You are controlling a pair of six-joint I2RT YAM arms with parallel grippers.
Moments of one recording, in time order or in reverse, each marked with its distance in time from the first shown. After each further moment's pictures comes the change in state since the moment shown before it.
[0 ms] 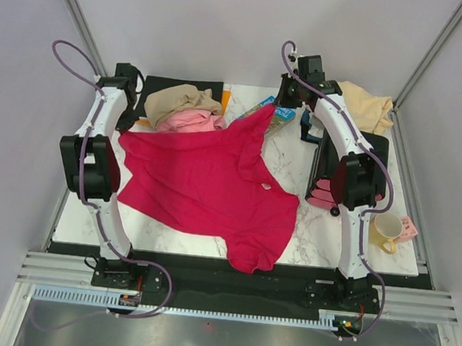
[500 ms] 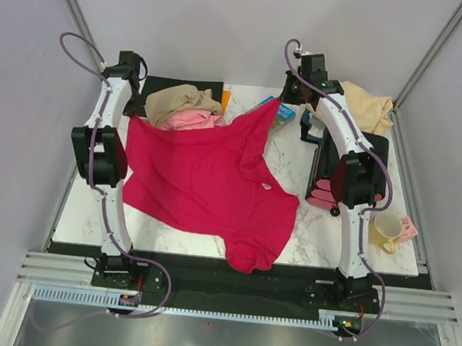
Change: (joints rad) left arm 0.000 0.218 0.266 0.033 0.098 0.026; right arm -0.015 0.032 0.031 0.045 0.078 -0.011
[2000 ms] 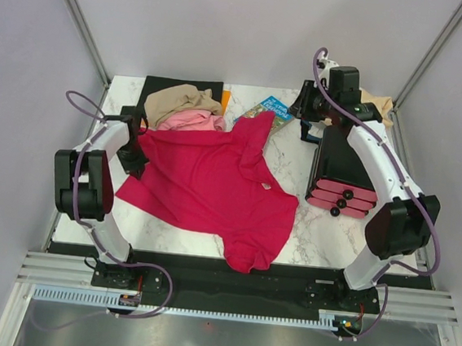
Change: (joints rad) left arm -0.011 -0.420 -0.806 0.060 0.195 -0.031; right arm -0.018 -0.589 -0.589 0.089 -0.122 0.040
